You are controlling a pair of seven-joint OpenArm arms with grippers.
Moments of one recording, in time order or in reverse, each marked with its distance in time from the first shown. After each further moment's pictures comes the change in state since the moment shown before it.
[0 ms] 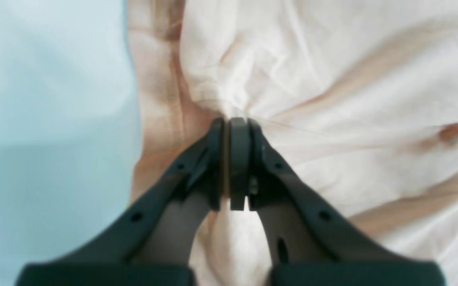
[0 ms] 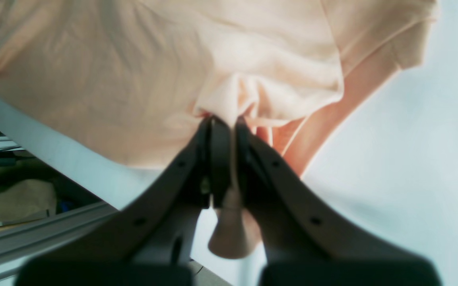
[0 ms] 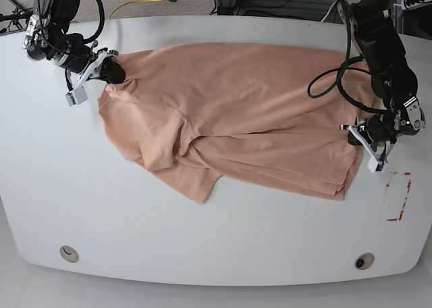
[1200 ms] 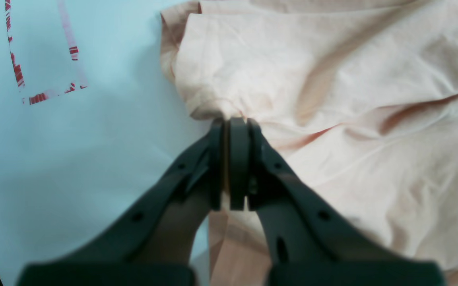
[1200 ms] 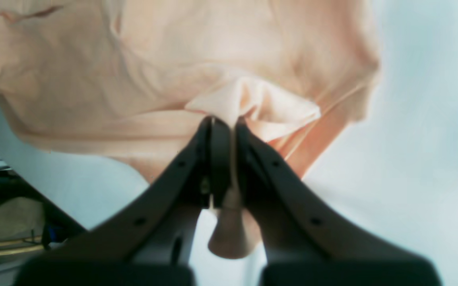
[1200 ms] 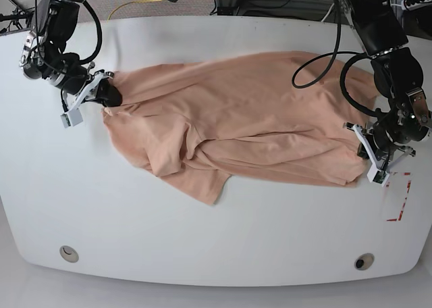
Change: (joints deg) left arm 3.8 -0.1 3.7 25.0 0.0 -3.1 9.3; right arm 8.6 1.2 0.0 -2.4 -0.1 0.0 -0.3
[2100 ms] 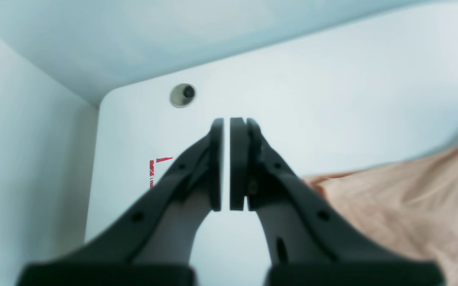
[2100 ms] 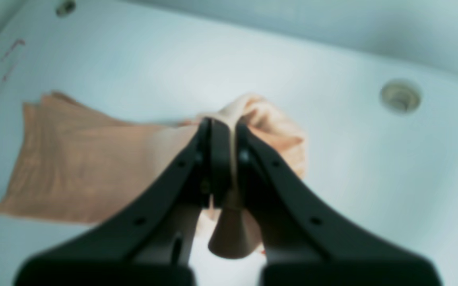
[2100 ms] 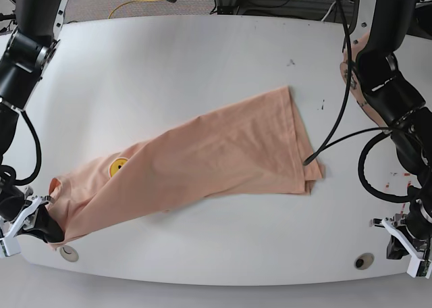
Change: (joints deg) left arm -28.3 1.8 -3.1 0.3 0.2 1.6 2.8; right arm 42.9 17.2 -10.3 -13.3 1.0 0.4 0.0
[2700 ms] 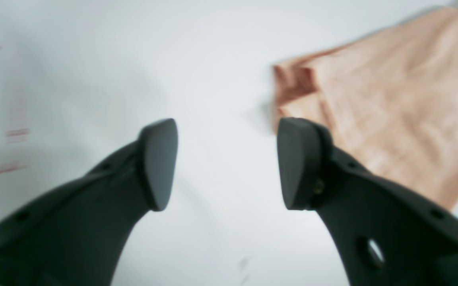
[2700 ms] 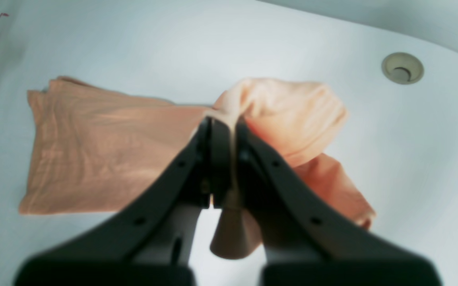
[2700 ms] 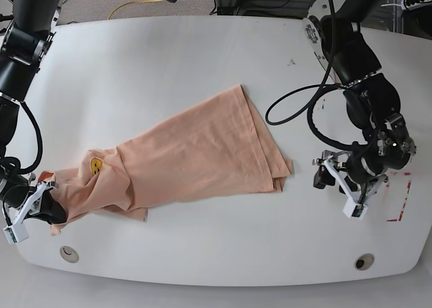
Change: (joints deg) left arm 17.9 11.7 0.5 -3.2 0.4 0.6 0.9; right arm -5.1 1.0 -1.6 -0.6 -0.7 0.0 -0.7
